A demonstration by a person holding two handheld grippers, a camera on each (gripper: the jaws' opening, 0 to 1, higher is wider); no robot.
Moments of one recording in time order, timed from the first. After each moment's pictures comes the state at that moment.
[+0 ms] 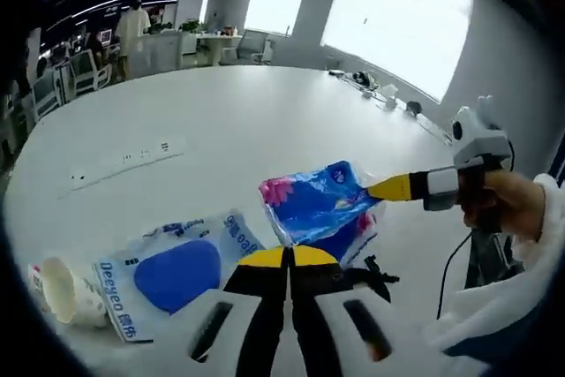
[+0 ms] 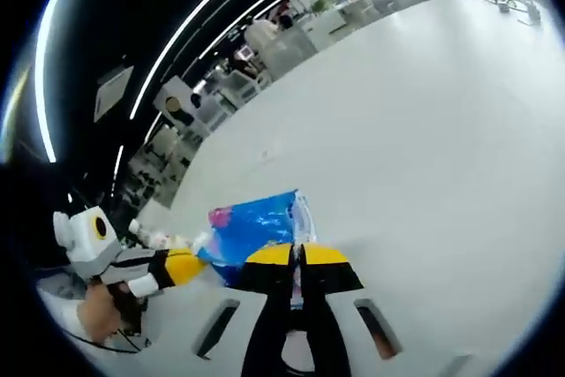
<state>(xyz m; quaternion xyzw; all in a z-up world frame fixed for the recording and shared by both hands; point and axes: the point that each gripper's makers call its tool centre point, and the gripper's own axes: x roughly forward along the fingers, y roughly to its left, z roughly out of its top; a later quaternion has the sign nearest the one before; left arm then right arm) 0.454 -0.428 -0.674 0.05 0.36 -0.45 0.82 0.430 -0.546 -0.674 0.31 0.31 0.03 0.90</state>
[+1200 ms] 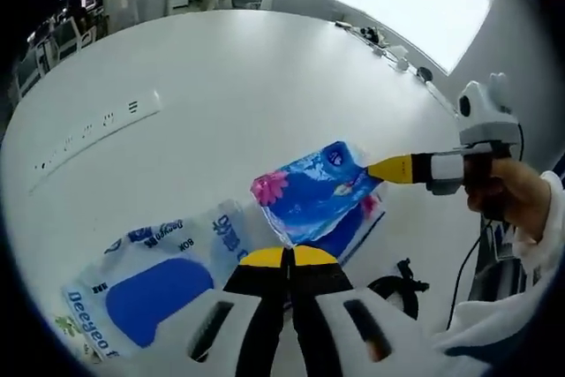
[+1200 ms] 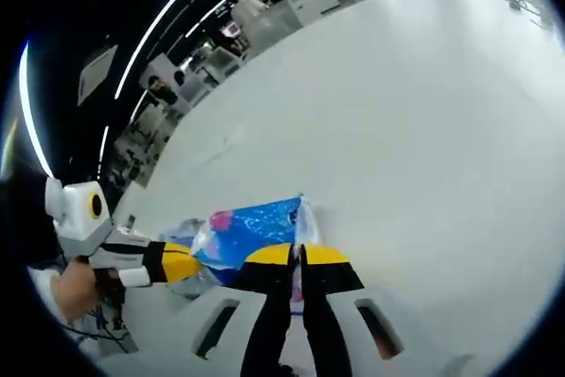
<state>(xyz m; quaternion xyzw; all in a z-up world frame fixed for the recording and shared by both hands) 0.490 -0.452 -0.739 0.07 0.47 -0.43 0.77 0.465 -0.567 -0.736 0.29 0.38 0.02 0.88</state>
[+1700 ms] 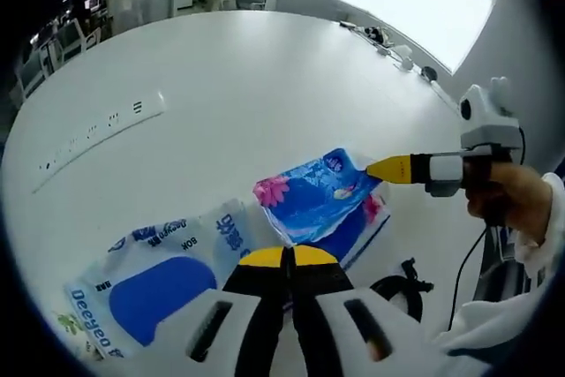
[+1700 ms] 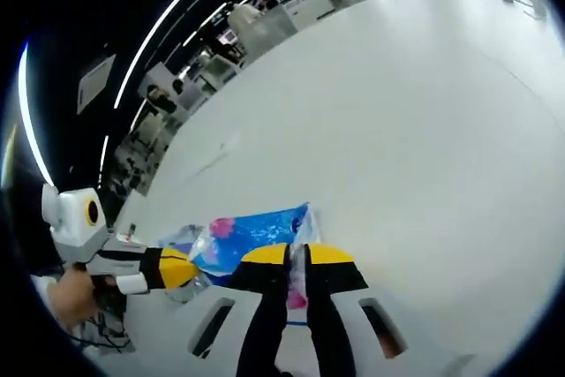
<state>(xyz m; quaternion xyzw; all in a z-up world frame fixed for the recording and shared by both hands) 0.488 -0.451 -0.739 0.08 0.46 -0.43 0.78 0.468 -0.570 -0.742 0.30 0.36 0.01 0.88</state>
